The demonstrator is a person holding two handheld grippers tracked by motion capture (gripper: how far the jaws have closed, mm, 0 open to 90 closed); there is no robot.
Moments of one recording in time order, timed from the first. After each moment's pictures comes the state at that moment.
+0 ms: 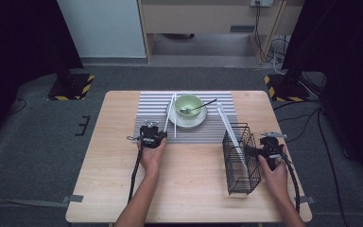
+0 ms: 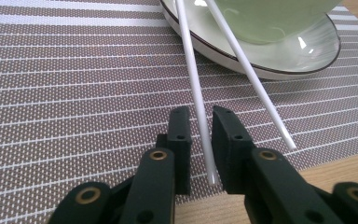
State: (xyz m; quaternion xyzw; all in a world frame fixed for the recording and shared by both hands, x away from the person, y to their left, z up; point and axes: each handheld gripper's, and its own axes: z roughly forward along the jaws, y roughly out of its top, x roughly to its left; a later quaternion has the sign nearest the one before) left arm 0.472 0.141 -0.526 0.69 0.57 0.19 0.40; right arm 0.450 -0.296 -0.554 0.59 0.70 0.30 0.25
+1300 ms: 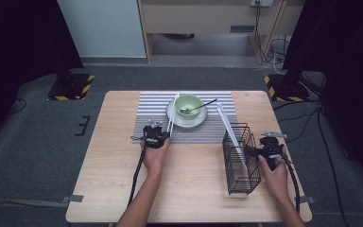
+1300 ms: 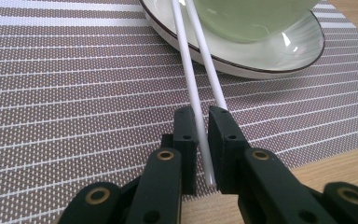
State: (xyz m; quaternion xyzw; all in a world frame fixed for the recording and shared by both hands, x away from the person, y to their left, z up) left arm 0.473 0.130 -0.528 0.69 0.57 0.18 0.41; right arm 0.450 -0.296 -0.554 0.59 0.70 0.30 0.25
